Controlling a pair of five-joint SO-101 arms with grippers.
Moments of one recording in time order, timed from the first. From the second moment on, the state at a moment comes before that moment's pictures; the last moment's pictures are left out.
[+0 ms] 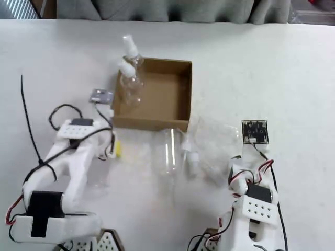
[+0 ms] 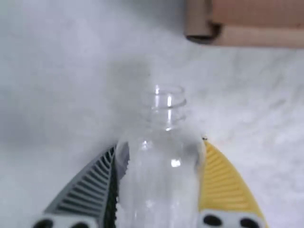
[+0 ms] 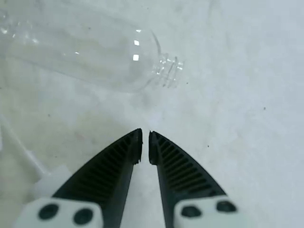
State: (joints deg) left arm -5.7 -6.3 47.6 52.4 0.4; right arm 12.6 -62.9 87.6 34.5 17.6
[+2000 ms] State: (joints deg) left arm -6.5 -6.3 47.6 52.4 0.4; right arm -9.7 -62.9 80.8 60.2 37.8
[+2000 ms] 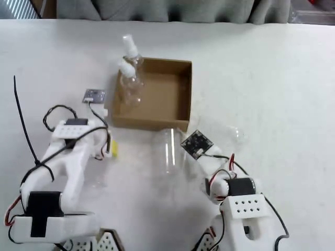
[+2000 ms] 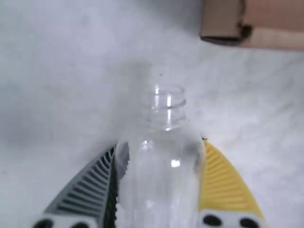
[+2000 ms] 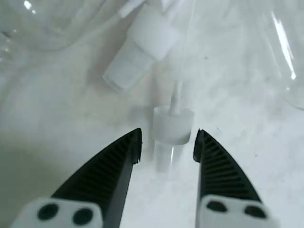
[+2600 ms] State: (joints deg) left arm -6.5 -6.3 47.6 52.4 0.4; right arm -9.5 -36.5 71.1 55.6 37.8
